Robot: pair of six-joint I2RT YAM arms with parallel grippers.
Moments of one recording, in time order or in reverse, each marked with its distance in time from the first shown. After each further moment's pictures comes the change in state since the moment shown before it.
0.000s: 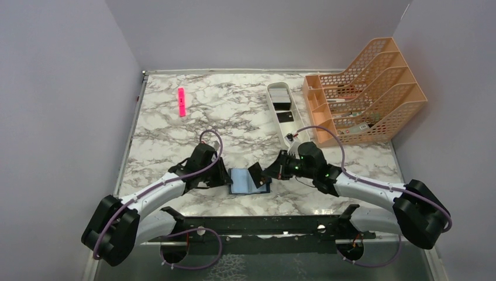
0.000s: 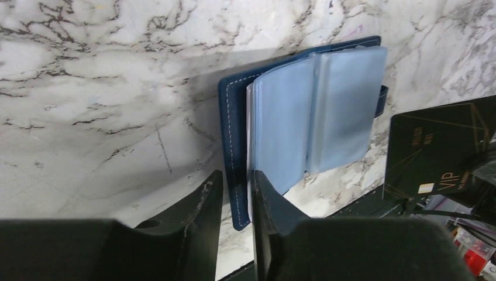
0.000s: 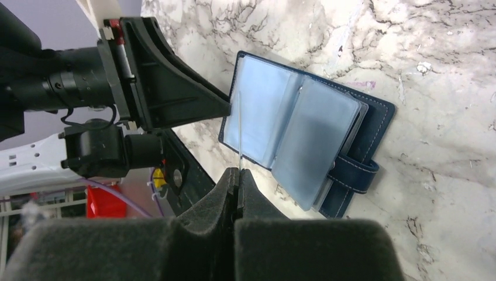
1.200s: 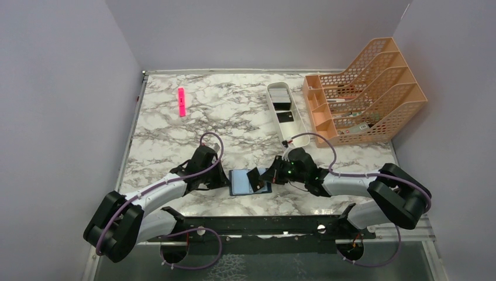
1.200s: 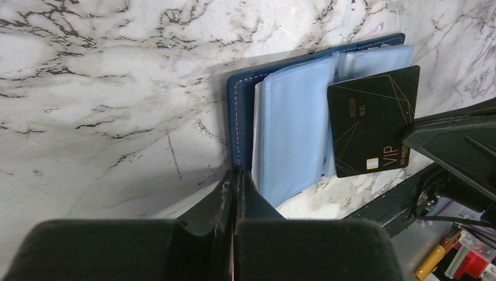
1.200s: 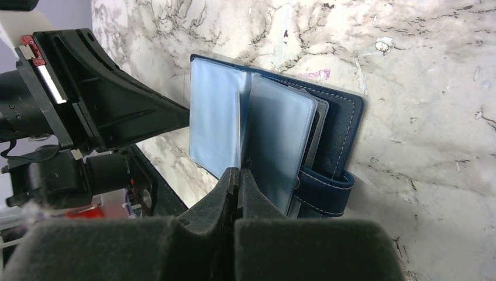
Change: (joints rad) left arm 0.000 0.044 -0.049 0.066 0.002 -0.011; right arm 0.064 0.215 -0.047 0.185 0.129 0.079
